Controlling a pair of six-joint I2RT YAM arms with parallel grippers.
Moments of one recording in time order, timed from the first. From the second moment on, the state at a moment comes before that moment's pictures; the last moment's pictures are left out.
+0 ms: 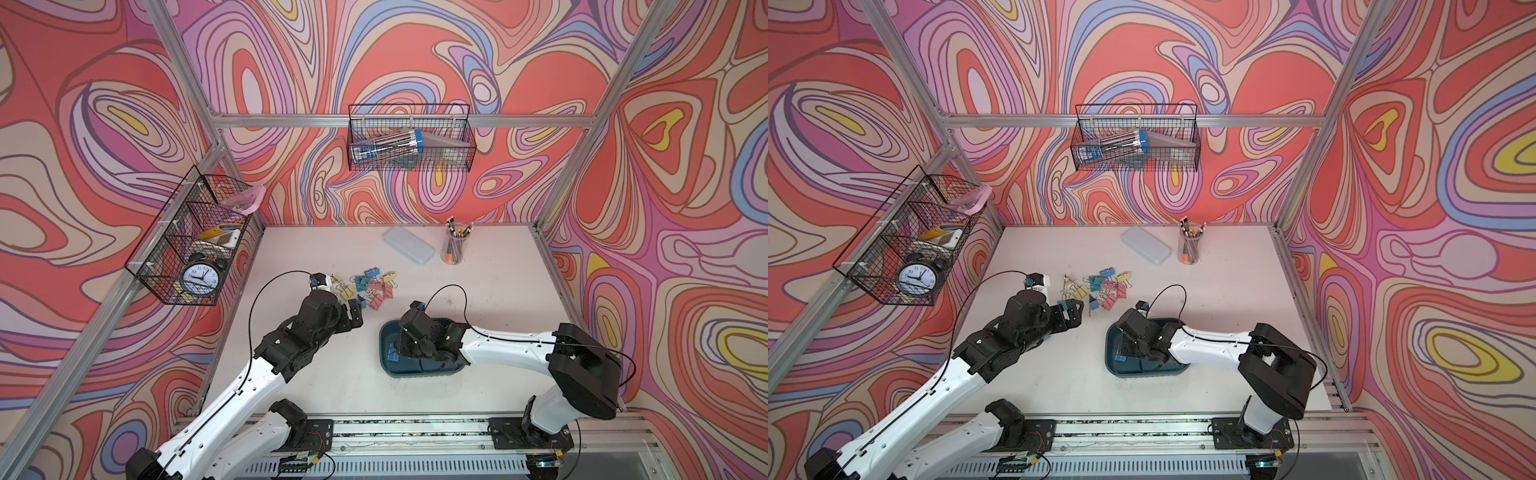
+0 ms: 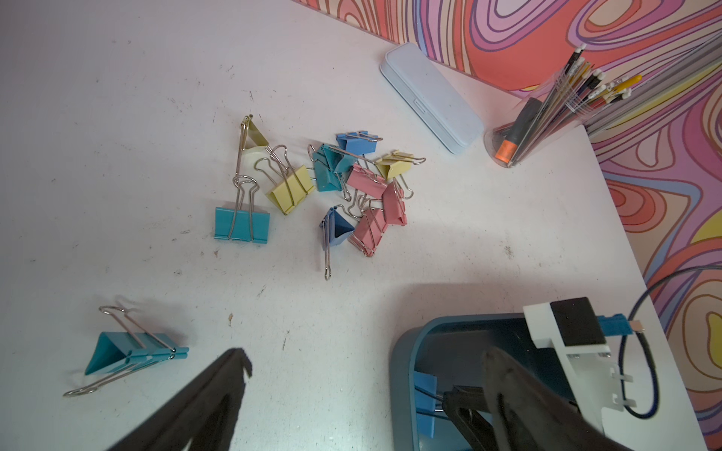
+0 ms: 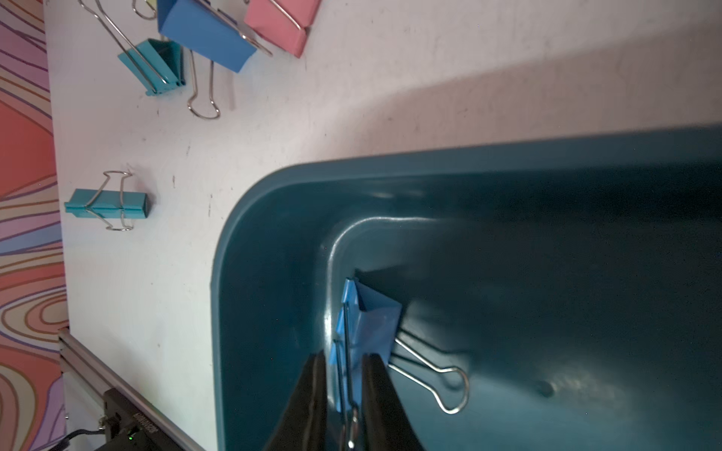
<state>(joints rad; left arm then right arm) -0.55 0.87 0.77 -0.56 -0.20 -0.64 0.99 1.61 0.90 -0.23 0.05 1.01</state>
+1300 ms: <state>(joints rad) -0.55 0.81 0.77 -0.60 -0.24 -0.63 0.88 2.21 1.67 -0.49 0.10 0.32</state>
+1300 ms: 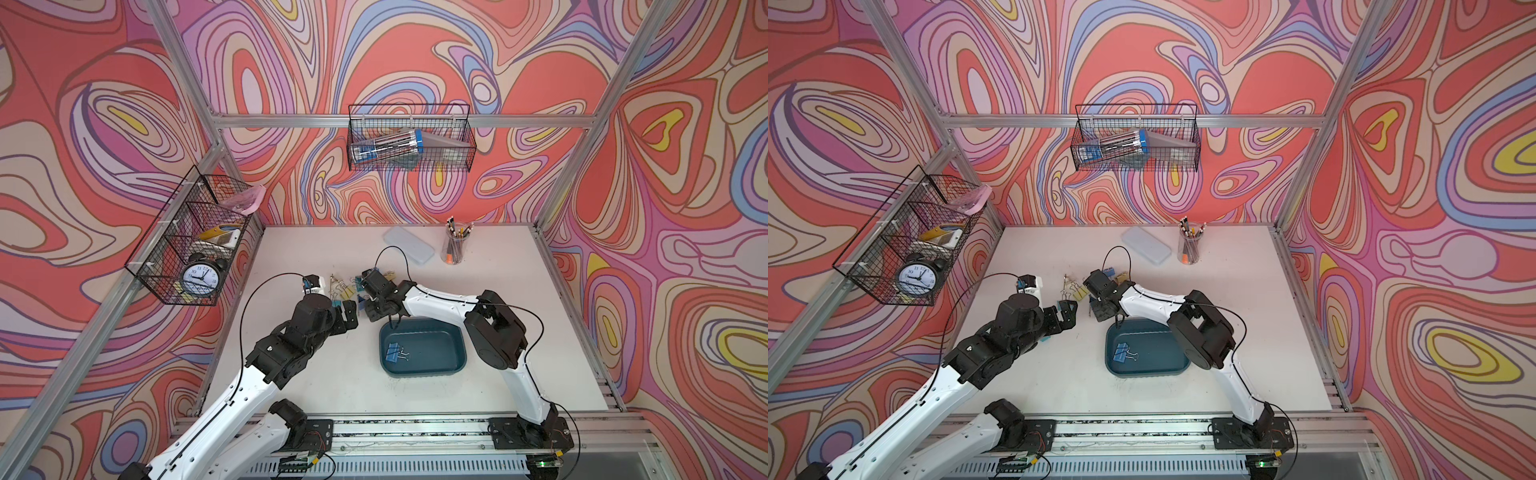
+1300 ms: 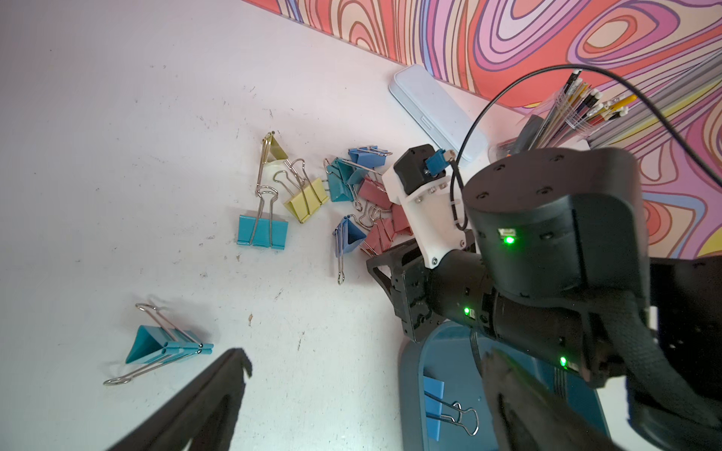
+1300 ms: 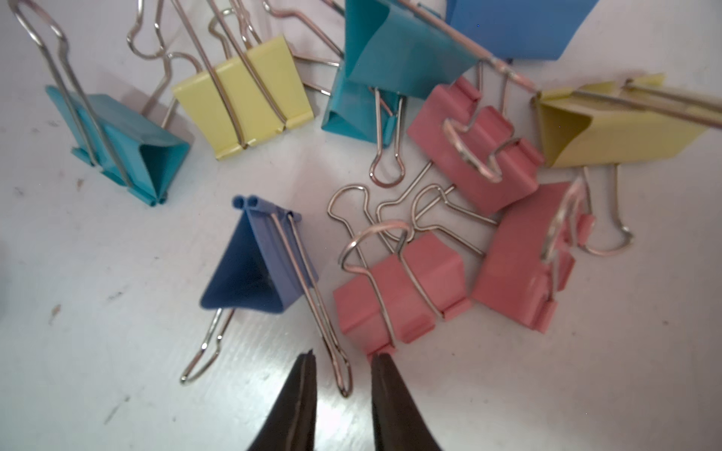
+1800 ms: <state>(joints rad) -0.55 0.81 0.77 -0.60 -0.24 -0.63 0.88 2.21 1.67 -0.46 0.02 0.33</state>
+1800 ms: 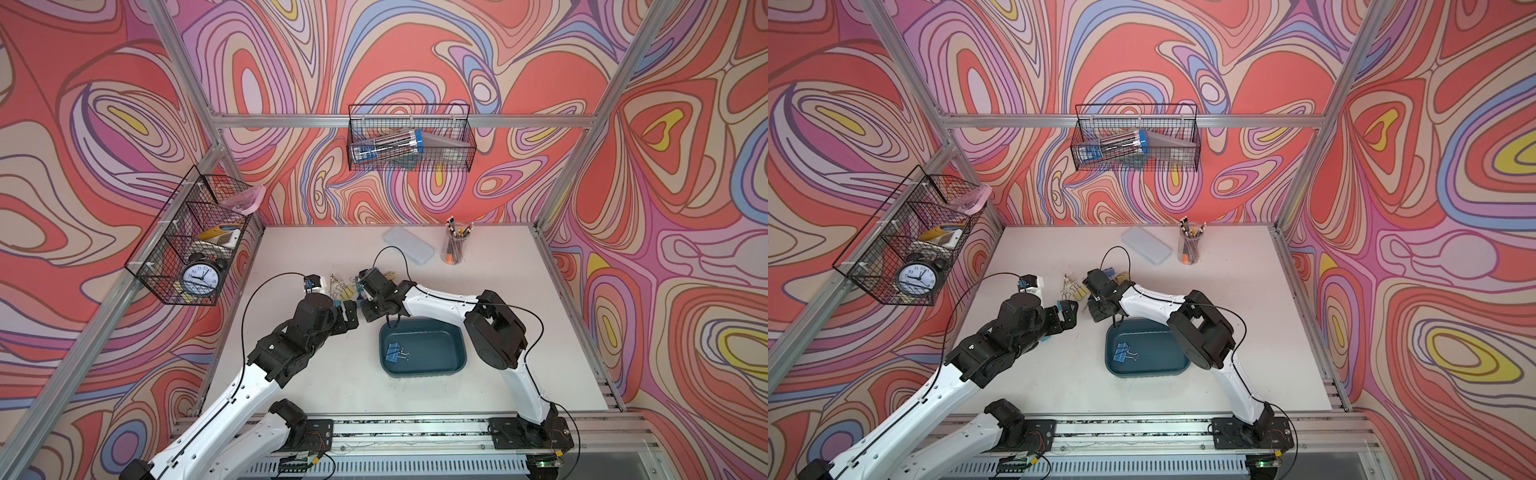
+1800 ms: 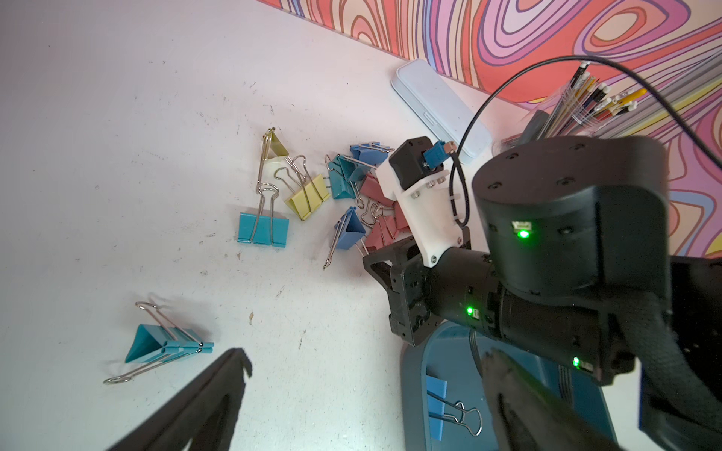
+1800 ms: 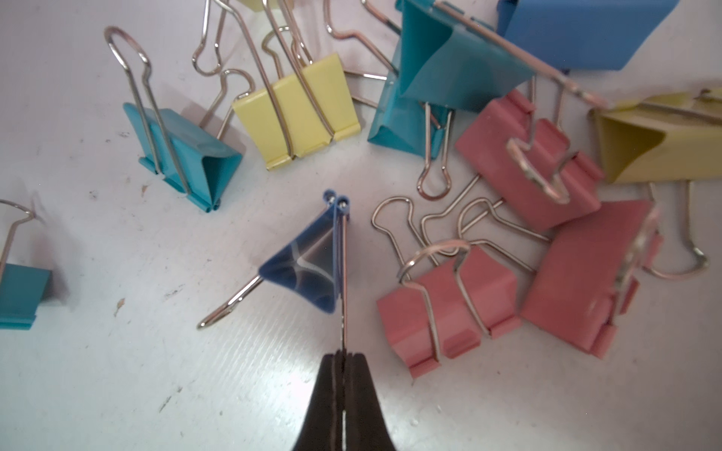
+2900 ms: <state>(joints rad) -0.55 0.76 0.76 -0.53 -0.17 -0.60 0.83 1.58 1.12 -0.74 -0.38 0.49</state>
